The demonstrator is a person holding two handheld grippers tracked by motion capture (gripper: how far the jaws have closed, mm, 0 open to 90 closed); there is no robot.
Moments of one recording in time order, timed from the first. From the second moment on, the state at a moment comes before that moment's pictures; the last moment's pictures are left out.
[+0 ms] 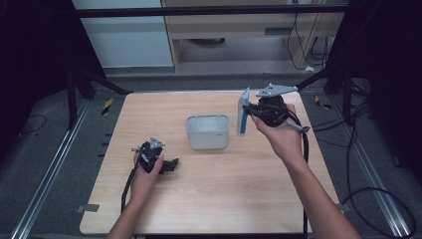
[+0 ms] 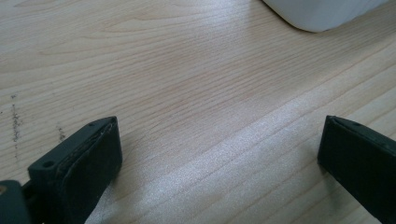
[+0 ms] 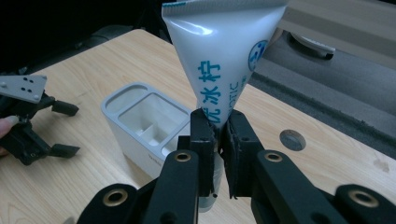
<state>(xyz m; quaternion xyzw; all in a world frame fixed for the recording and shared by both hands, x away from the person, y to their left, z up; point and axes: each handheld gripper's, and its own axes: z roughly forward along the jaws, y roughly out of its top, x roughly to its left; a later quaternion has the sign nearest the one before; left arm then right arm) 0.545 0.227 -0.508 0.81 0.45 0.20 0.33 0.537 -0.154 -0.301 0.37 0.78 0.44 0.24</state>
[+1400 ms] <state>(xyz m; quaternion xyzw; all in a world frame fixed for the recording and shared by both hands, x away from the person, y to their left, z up) 0.545 0.227 -0.508 0.80 0.45 0.20 0.33 0.552 -0.098 -0.274 0.34 0.77 0.48 0.25</state>
